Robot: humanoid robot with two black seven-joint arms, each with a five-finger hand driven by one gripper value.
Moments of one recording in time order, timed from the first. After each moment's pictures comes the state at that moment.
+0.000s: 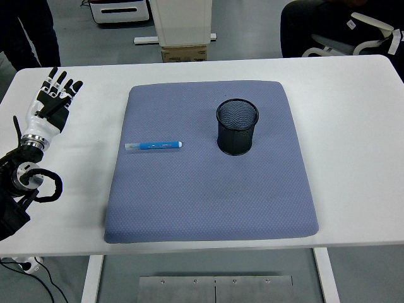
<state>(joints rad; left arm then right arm) -0.74 0.32 -0.64 -0.46 -0.10 -0.31 -0.45 0.01 0.00 0.24 0.19 -0.20 0.05 0.16</state>
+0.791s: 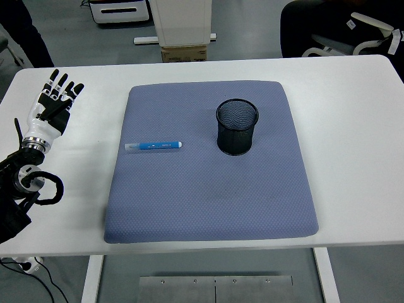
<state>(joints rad) -0.73 0.31 -0.64 -0.46 -0.08 -0.32 -0.46 0.01 0.00 0.24 0.19 -0.20 0.05 0.16</state>
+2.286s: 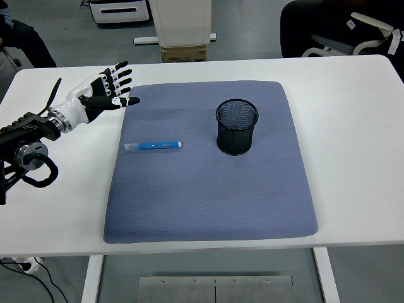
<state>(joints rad) -1.02 0.47 -0.01 -0.71 0.02 -0.29 -0.44 0.01 0.00 0.24 0.19 -0.20 0.05 0.16</state>
